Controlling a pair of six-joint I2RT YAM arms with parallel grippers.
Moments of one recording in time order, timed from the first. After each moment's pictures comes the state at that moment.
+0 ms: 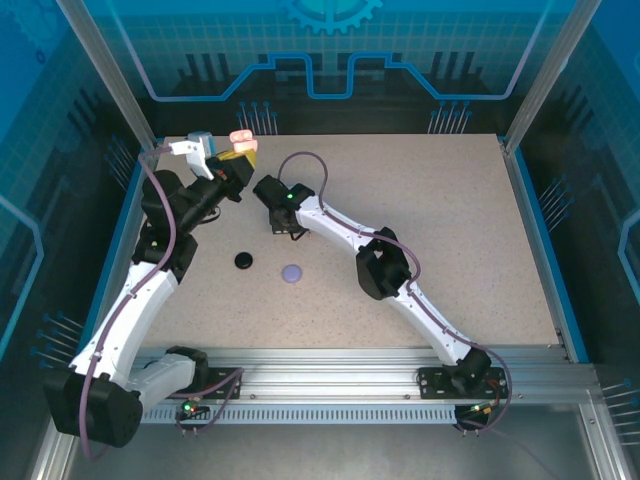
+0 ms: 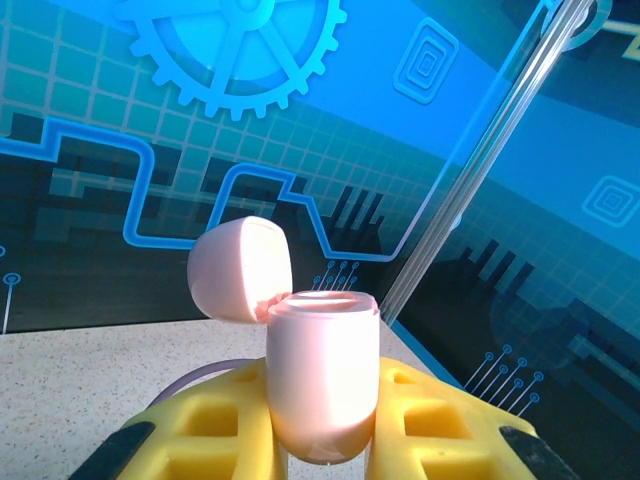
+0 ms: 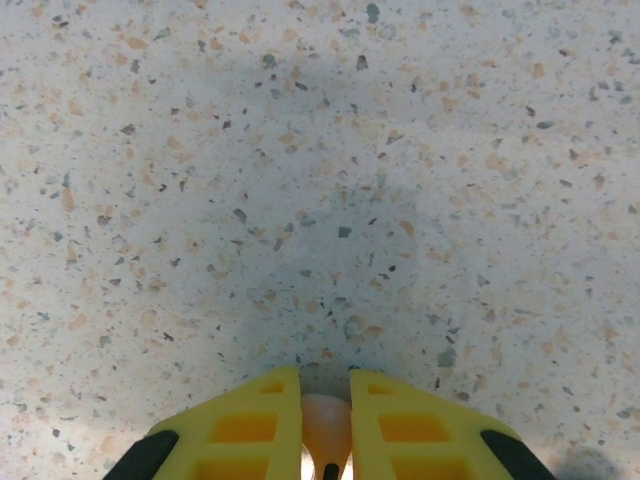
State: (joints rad) left arm -0.15 1.05 0.95 0.18 0.39 -0.46; right arm 0.81 2.72 2.58 -1.04 0.24 0.71
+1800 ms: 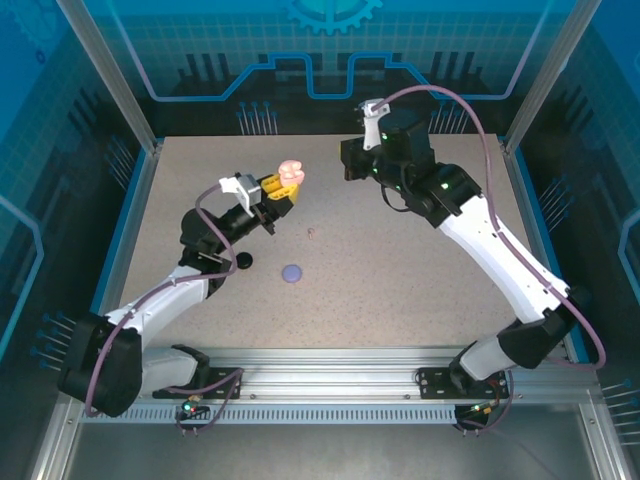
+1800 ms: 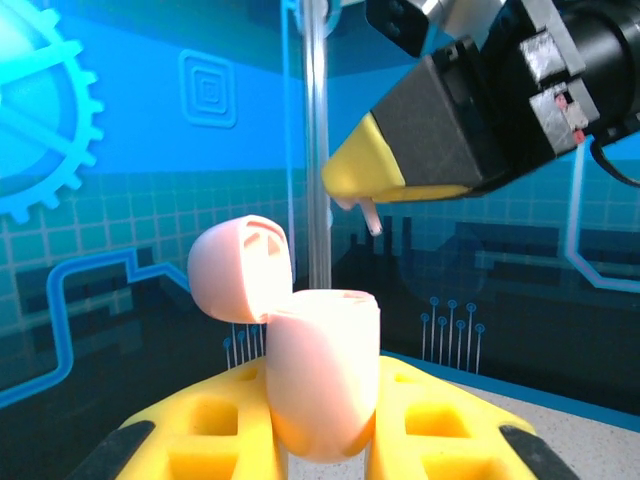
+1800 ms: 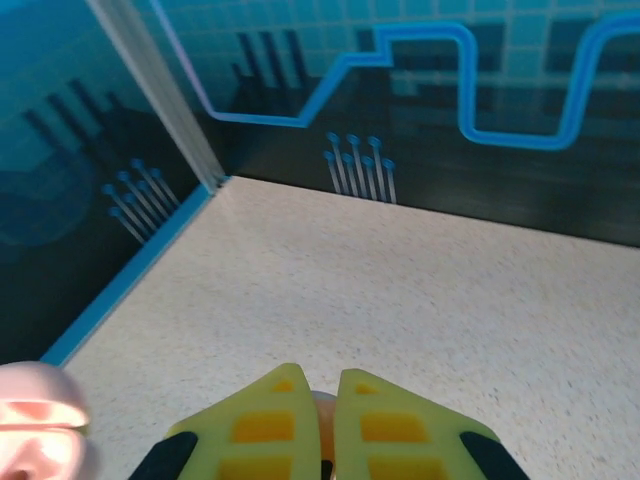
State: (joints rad) left arm -0.34 1.22 0.64 0.95 0.57 -0.16; right arm 0.65 1.47 1.72 -0.60 0.06 0.27
